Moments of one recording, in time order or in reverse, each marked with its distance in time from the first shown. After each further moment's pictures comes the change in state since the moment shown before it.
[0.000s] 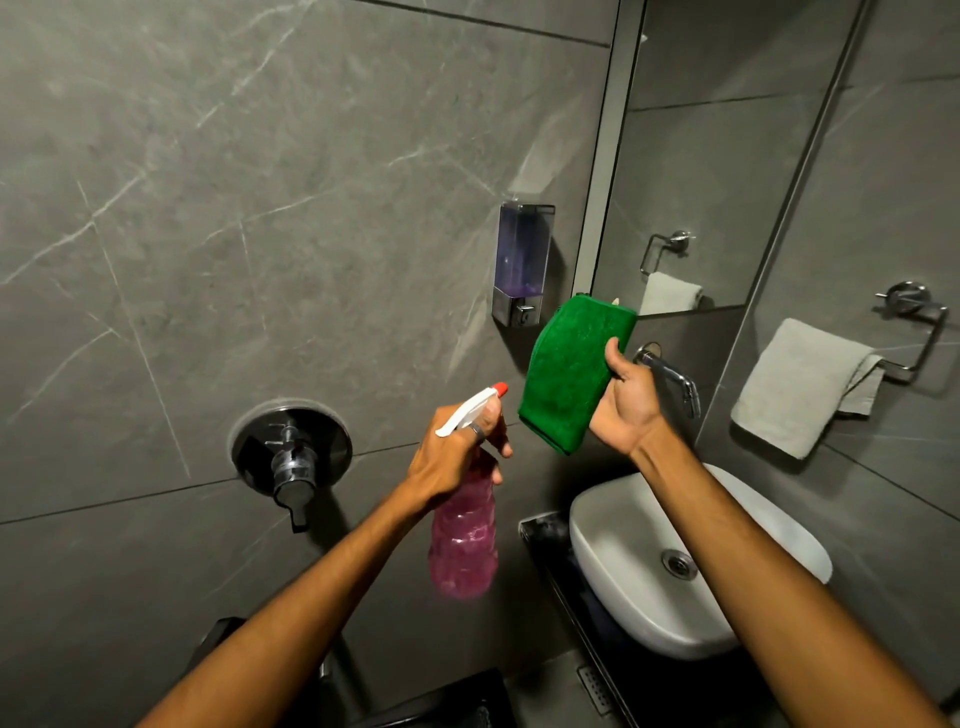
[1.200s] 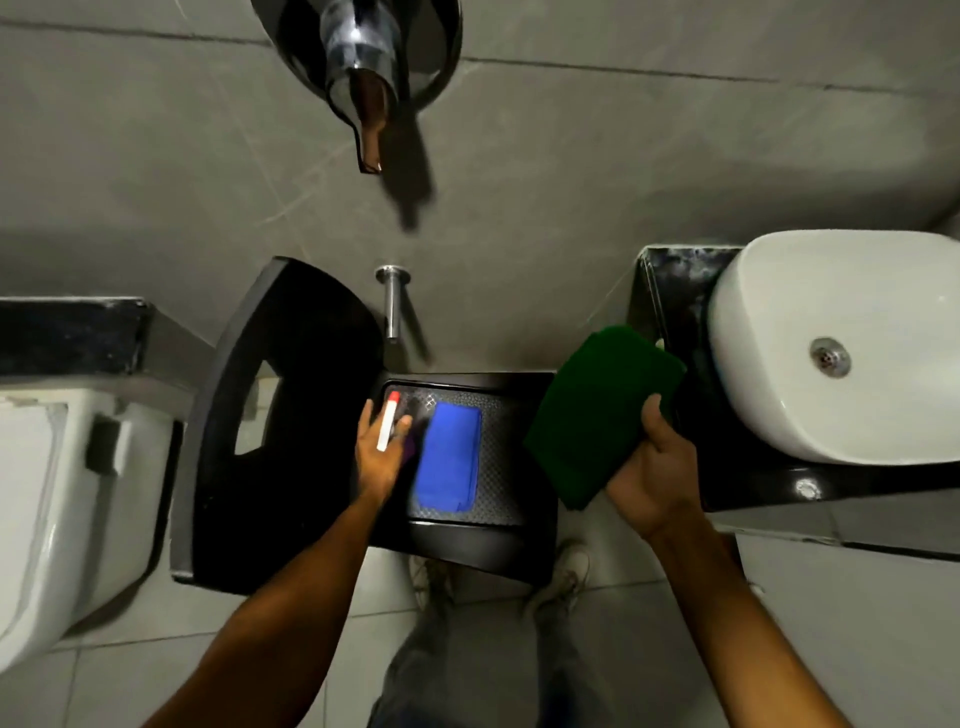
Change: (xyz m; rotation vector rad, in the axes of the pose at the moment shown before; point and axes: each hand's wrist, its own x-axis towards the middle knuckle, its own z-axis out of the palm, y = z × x) left_hand -0.287 -0.360 -0.050 0.054 0.800 -0.977; right_hand -0.154 0.293 -0.128 0.059 0.448 0.601
